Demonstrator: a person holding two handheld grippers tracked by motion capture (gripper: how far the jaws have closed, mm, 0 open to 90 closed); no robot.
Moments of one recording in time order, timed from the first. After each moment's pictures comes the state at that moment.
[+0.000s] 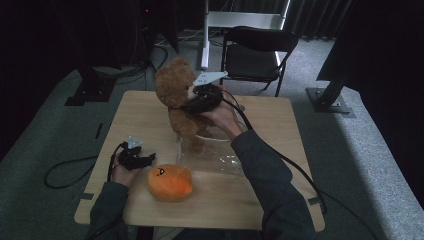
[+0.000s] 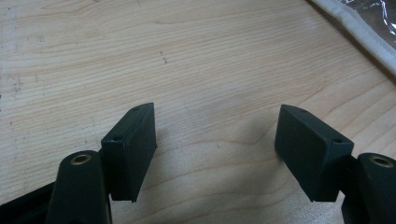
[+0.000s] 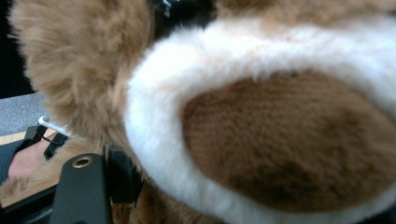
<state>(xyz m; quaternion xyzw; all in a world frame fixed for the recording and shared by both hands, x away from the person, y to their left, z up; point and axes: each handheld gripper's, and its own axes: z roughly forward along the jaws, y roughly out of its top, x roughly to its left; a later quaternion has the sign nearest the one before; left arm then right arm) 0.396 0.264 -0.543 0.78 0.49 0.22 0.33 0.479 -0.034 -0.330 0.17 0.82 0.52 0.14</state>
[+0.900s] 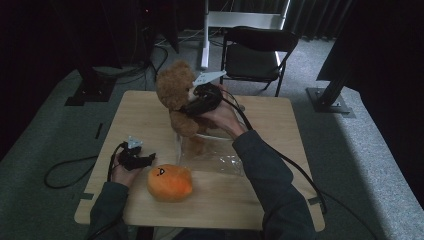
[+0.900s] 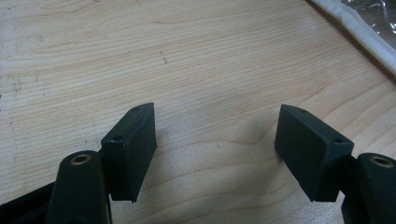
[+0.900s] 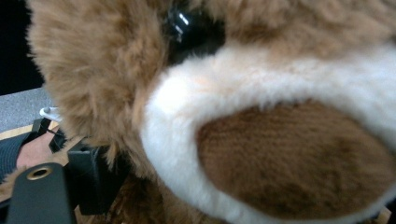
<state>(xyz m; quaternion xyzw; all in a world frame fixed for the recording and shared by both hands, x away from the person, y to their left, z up) 0.396 0.264 -0.543 0.78 0.49 0.22 0.33 0.483 -0.033 -0.334 0.18 0.84 0.50 0.12</state>
